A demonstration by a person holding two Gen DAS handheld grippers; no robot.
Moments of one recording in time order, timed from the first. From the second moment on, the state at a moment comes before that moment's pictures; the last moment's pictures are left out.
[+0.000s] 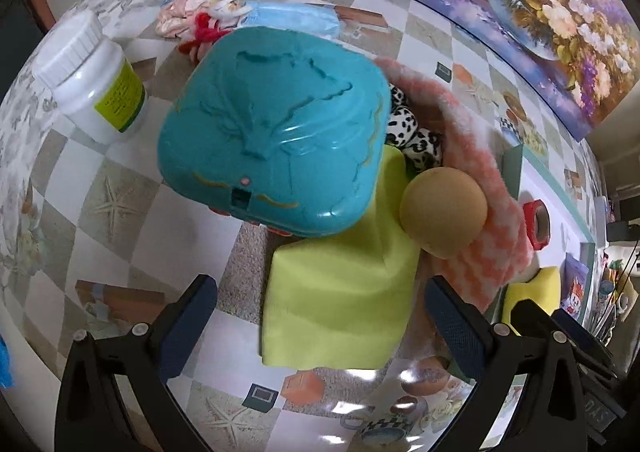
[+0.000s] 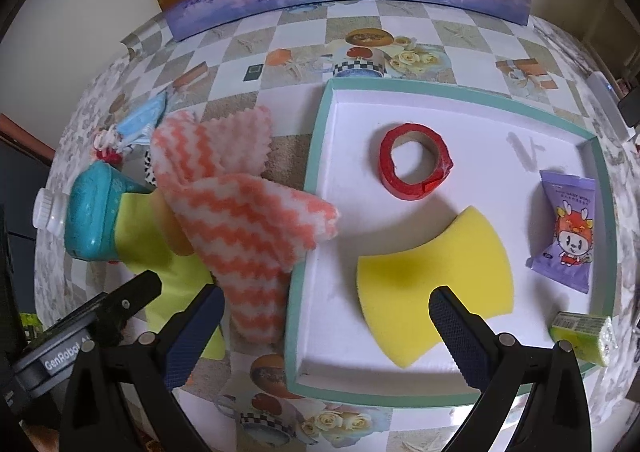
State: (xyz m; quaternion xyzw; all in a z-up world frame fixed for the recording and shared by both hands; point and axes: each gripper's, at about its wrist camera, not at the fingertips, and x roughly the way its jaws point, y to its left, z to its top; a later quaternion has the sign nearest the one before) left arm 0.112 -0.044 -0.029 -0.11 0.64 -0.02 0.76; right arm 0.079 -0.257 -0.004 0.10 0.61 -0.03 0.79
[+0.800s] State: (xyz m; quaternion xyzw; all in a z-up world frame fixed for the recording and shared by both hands) left arm 0.112 -0.084 -0.065 0.01 0.66 -0.02 0.75; right arm 0.080 -0.264 -0.006 0.10 0.61 -0.04 0.79
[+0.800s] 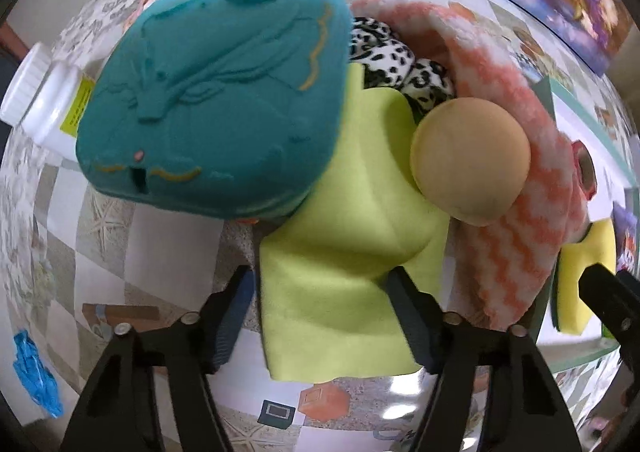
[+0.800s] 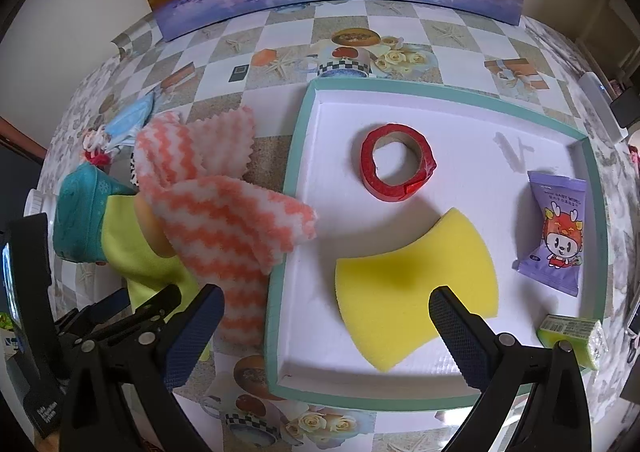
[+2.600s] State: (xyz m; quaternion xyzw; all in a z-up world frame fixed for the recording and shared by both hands) left arm 0.102 -0.043 0.074 -0.12 0.50 -0.09 0.85; right arm 0.087 -0.245 0.023 0.09 0.55 0.01 0.83
